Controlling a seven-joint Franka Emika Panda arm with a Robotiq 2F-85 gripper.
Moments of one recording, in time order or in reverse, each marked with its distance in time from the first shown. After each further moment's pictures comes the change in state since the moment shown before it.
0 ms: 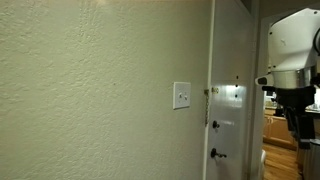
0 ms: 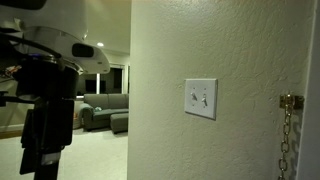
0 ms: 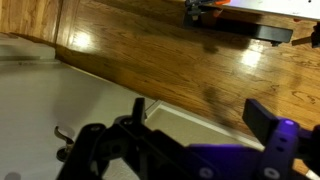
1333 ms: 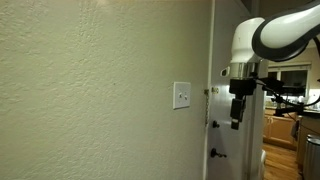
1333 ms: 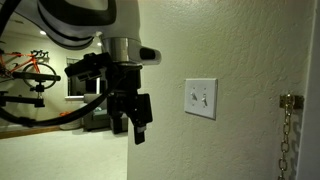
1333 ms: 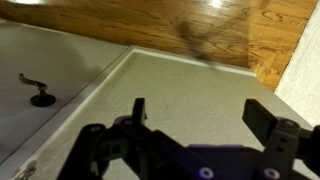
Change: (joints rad) arm 0.034 0.345 -0.072 0.290 0.221 0.253 0.025
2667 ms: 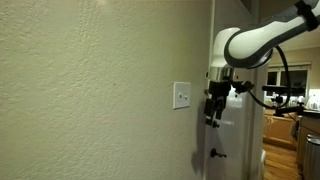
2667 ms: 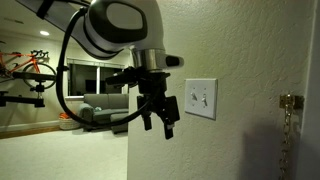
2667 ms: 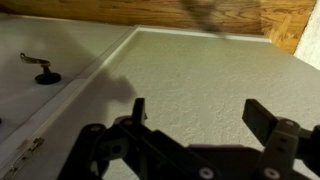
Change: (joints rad) arm -0.001 0.221 0.001 0.188 0.013 0.099 0.109
